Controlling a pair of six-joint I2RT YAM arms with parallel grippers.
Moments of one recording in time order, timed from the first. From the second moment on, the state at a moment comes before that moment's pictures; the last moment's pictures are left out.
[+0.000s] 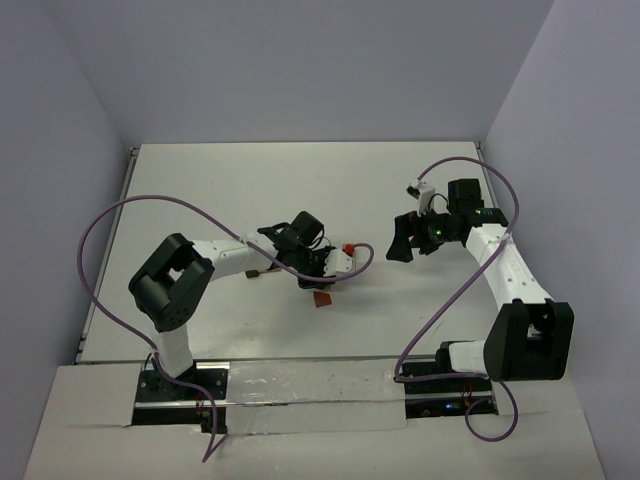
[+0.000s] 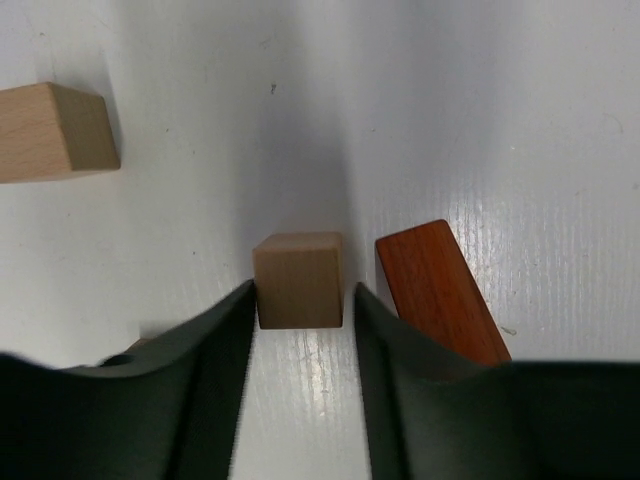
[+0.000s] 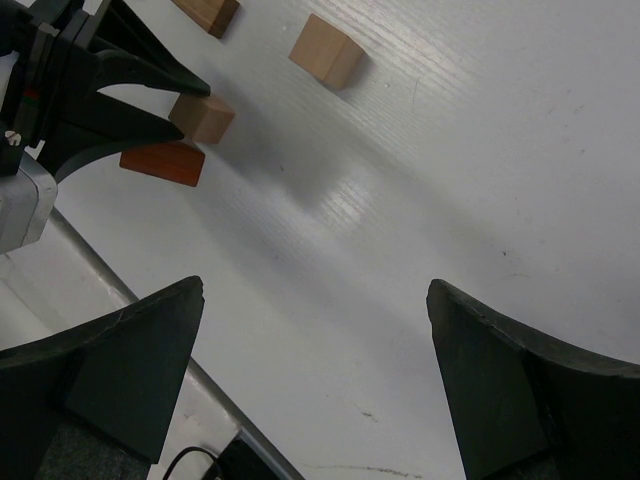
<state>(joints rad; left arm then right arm) -0.83 1.83 1.12 -0.32 0.44 0.80 -0.02 1.30 0.99 -0.78 -0.68 -0.32</state>
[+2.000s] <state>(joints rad) -0.55 1.83 1.24 -0.54 0.50 0.88 -0.02 1.30 0.96 -0.73 -0.67 -0.29</state>
